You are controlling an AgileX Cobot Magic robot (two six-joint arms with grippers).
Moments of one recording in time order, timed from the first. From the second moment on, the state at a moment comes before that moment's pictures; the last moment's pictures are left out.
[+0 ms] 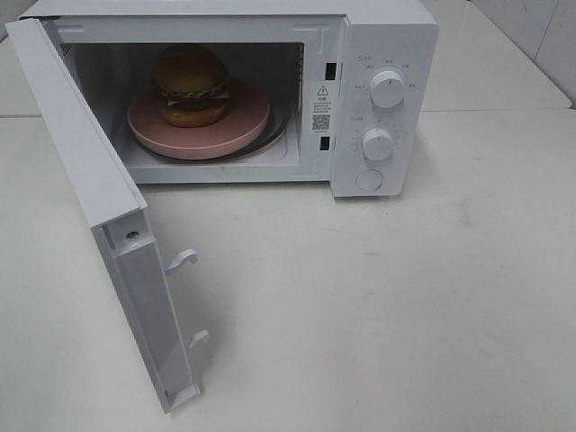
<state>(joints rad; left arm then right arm) 0.04 -0.01 -0.50 -0.09 1.04 0.05 0.17 0.00 -0.51 -0.13 1.05 0.09</state>
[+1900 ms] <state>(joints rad) 0.04 0.03 -0.54 -0.15 0.97 0.07 0.17 0.00 -0.51 -0.13 1.05 0.09</state>
